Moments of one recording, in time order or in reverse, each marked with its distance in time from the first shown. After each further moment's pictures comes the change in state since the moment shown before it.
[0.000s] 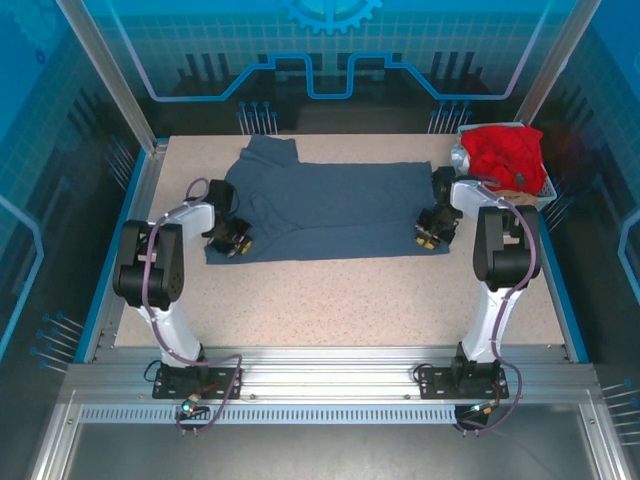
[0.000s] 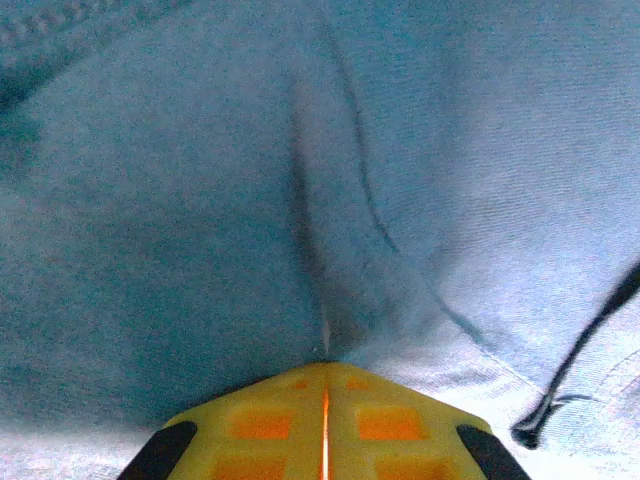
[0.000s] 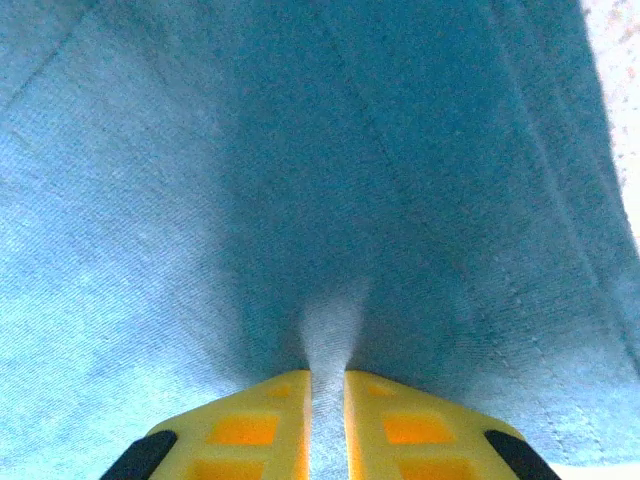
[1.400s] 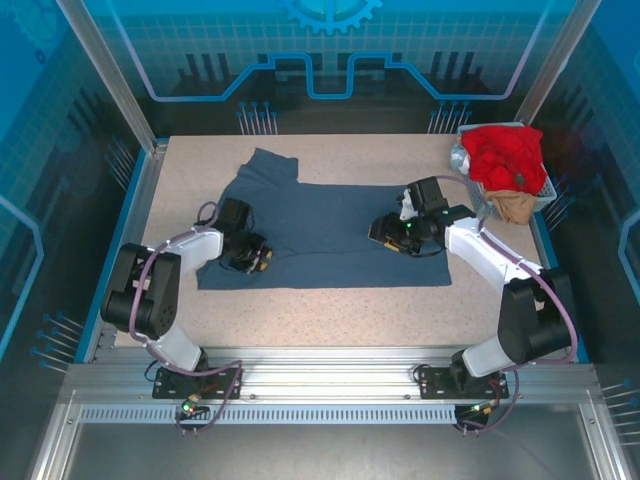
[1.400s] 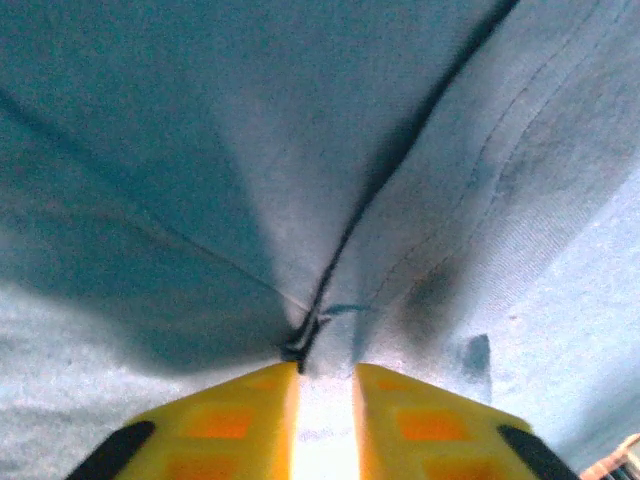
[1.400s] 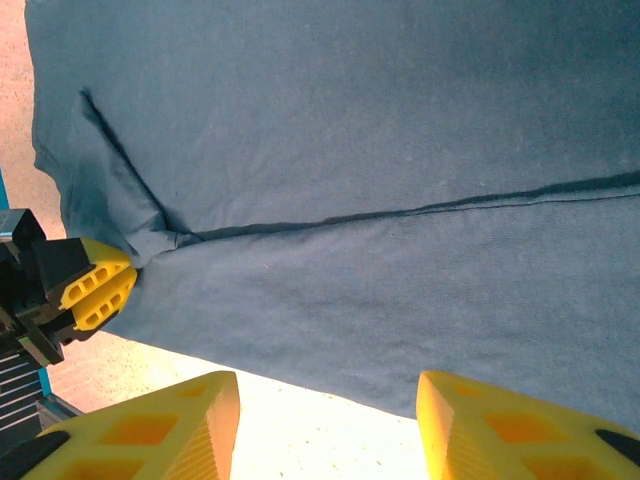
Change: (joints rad) left arm -0.151 -0.183 -0.225 0.169 0.105 -0.254; right arm 0.270 -0.521 -0.357 0.348 -0.290 0.043
